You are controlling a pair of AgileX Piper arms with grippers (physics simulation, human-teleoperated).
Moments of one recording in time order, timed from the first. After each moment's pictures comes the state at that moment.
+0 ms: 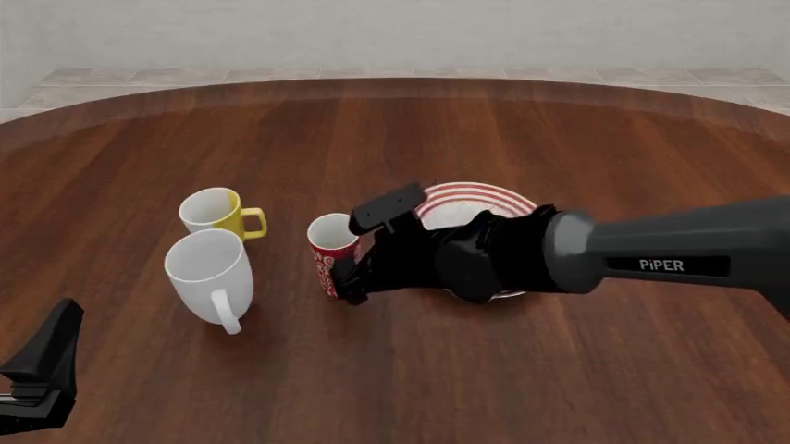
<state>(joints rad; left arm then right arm) 0.00 0.00 0.00 0.00 0.00 0.78 1.84 -1.07 0.02 0.11</state>
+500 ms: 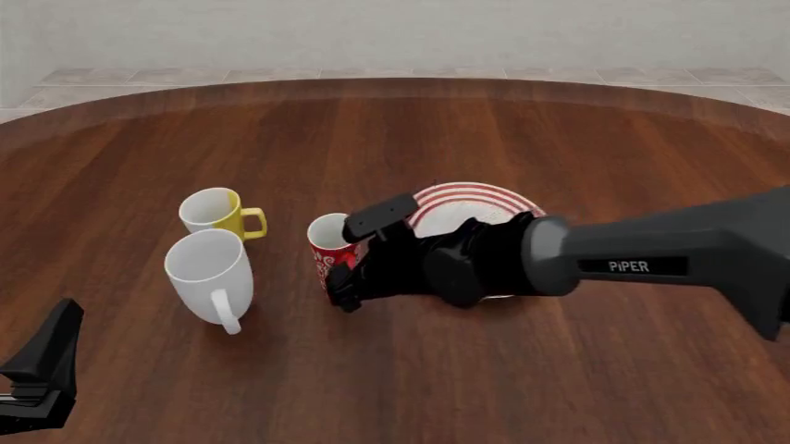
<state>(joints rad) 0.00 0.00 0.00 0.00 0.00 0.79 1.90 -1.10 0.02 0.14</state>
